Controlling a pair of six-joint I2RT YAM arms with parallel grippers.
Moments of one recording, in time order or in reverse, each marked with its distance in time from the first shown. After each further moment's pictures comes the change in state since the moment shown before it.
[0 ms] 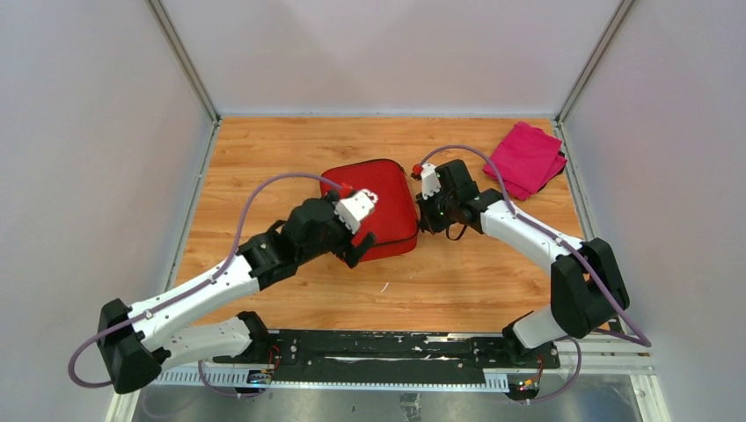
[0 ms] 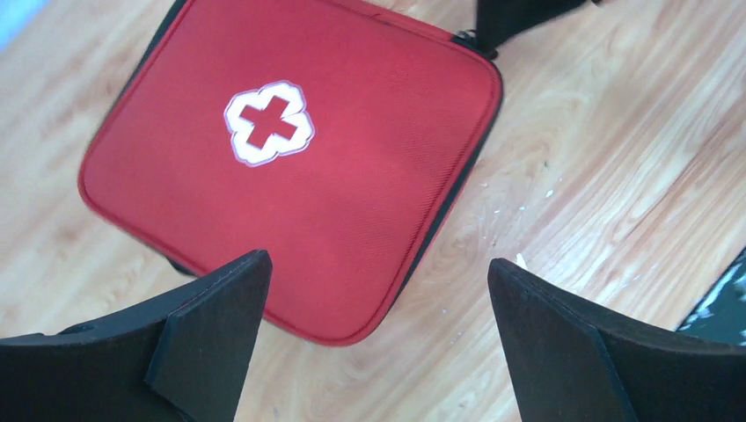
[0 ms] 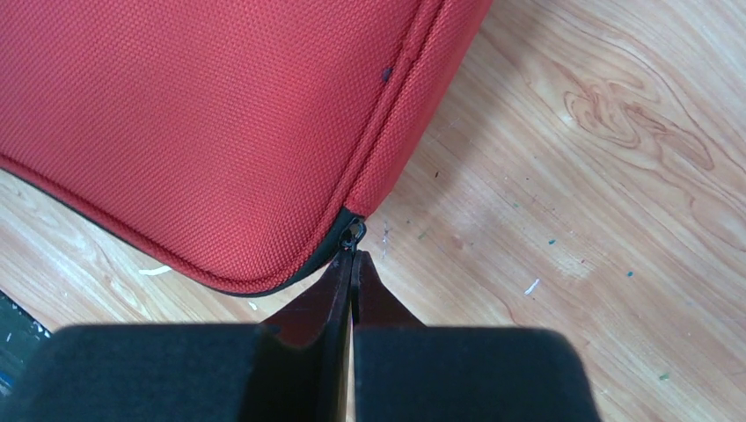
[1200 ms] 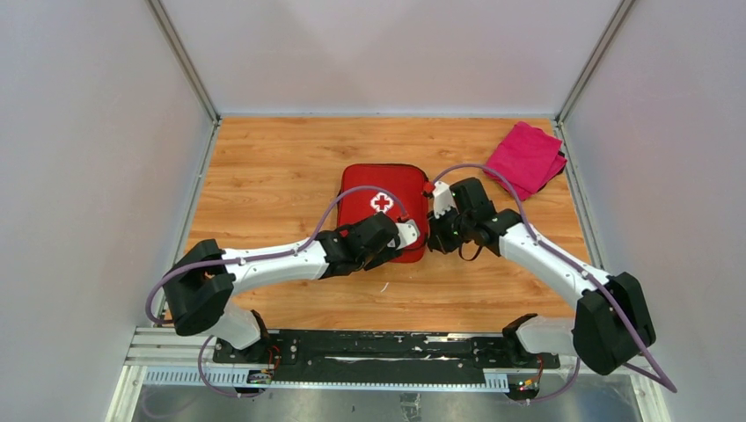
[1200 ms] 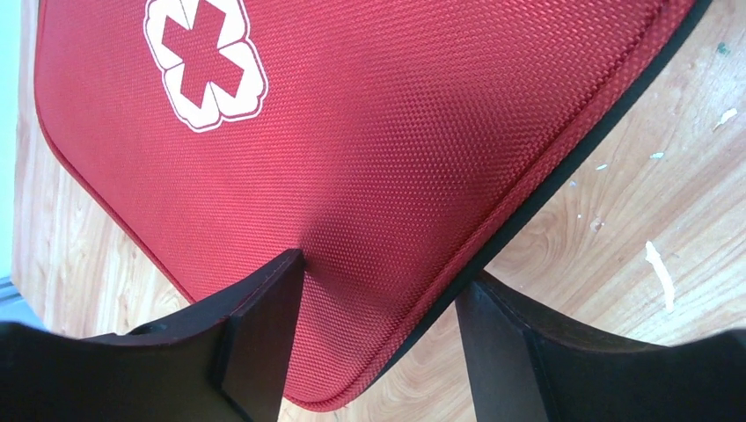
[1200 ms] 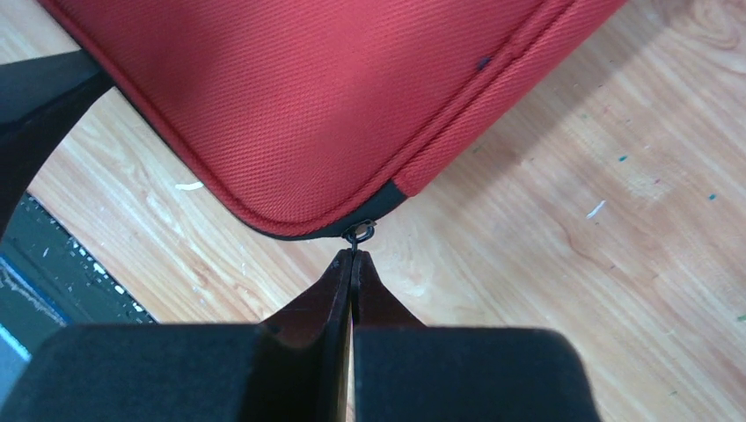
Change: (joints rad) left arm -0.198 0.484 0.073 0.067 -0.316 0.250; right arm -0.008 -0.199 -0.162 -0.053 -0.080 -0.009
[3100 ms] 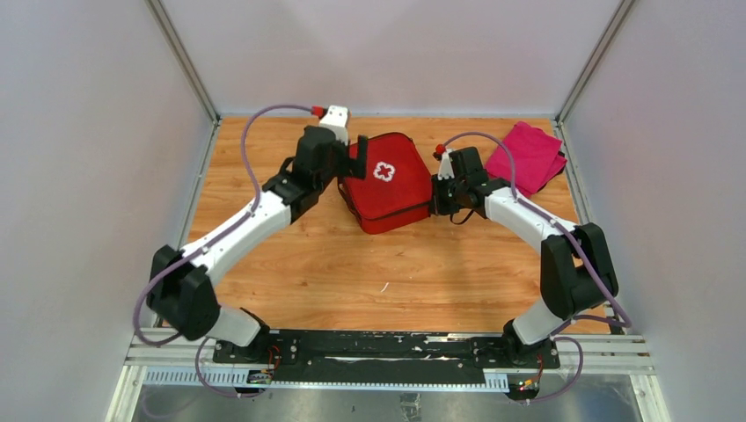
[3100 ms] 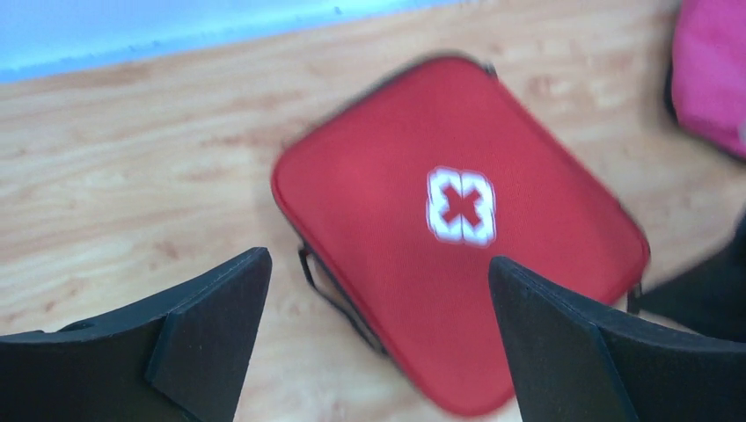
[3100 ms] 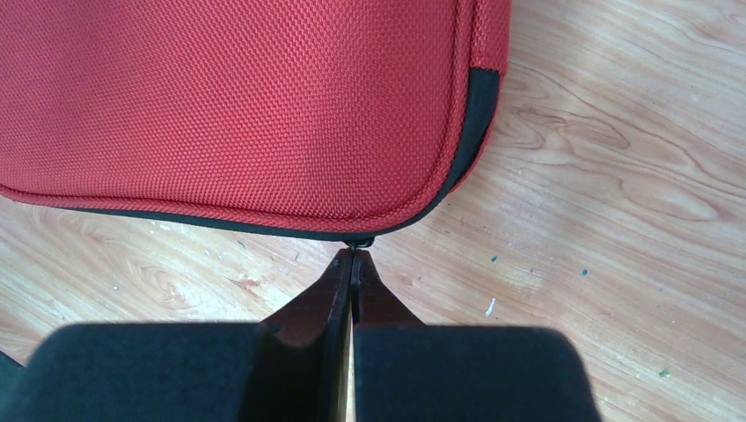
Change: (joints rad) left arm 0.426 -0.111 0.211 0.150 0.157 -0.458; right arm -0.130 0.299 0.224 0.119 0.085 0.214
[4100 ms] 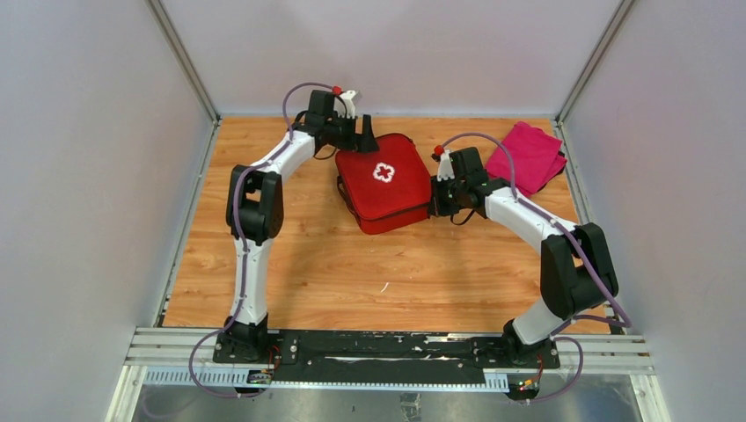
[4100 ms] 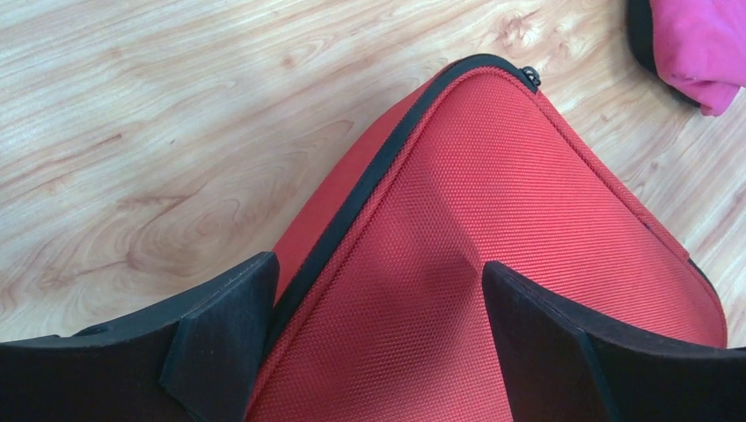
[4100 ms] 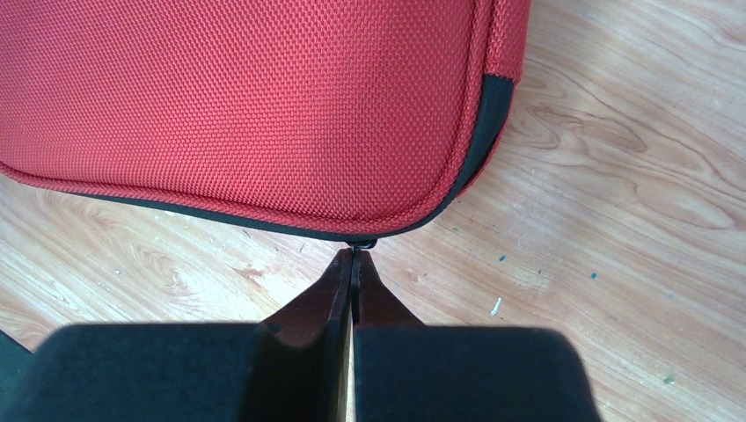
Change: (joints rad) left arm 0.320 0.880 0.785 -0.179 0.773 -0.003; right arm -0.002 0.003 0.000 -0.011 -0.039 -0.031
